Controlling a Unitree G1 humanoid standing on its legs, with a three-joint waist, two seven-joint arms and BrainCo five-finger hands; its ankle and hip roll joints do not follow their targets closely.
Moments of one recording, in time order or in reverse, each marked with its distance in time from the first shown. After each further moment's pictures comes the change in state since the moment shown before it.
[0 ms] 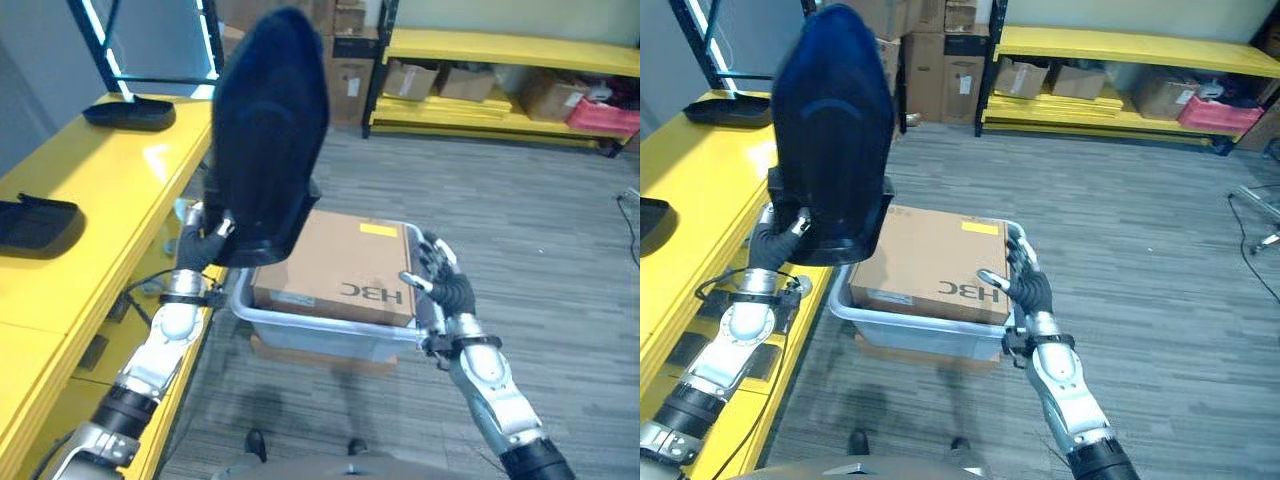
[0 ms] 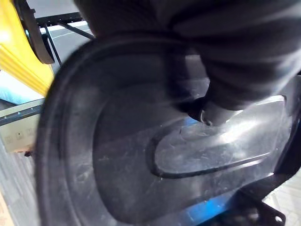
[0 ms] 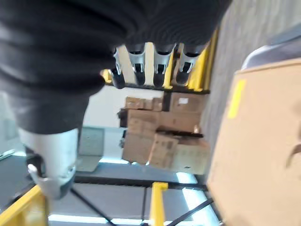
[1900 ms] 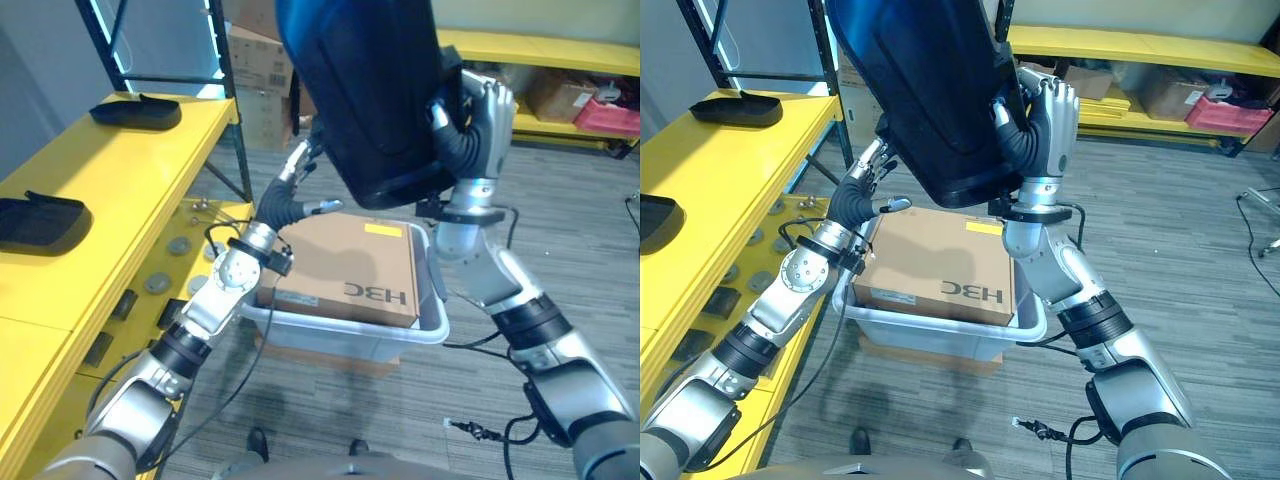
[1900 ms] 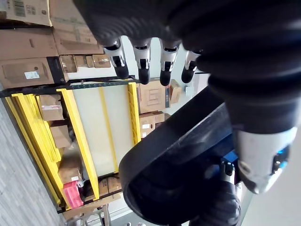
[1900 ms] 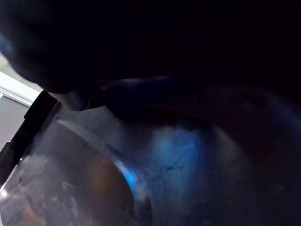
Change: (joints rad) left arm -0.389 -0.144 -0.241 0.037 -0.289 0.142 -0.291; right arm -0.780 -0.157 0.198 -0.012 -0.767 0.180 -0.679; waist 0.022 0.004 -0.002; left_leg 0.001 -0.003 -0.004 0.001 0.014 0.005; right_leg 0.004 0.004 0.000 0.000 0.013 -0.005
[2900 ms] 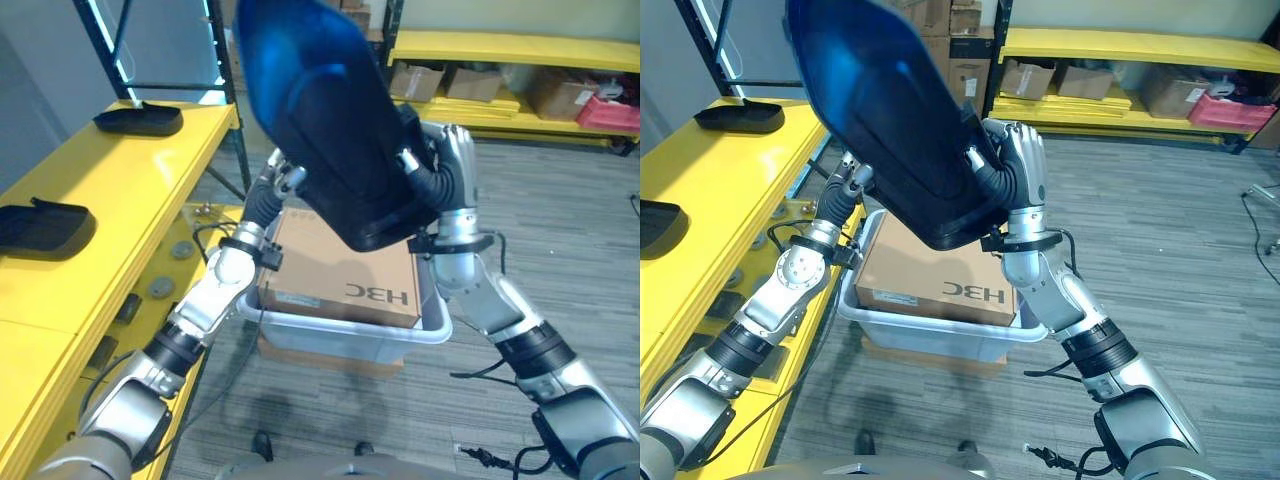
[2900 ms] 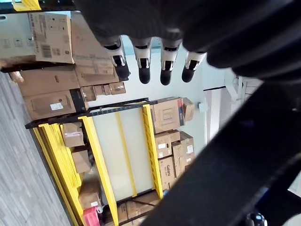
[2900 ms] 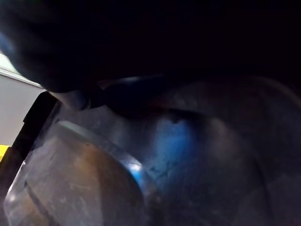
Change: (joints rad) left arm 0.000 0.025 0.012 0.017 0.025 0.083 0.122; right arm 0.143 -0.035 0.009 -0.083 0.018 -0.070 0.175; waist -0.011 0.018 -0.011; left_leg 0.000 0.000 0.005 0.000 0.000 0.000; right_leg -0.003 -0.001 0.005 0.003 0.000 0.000
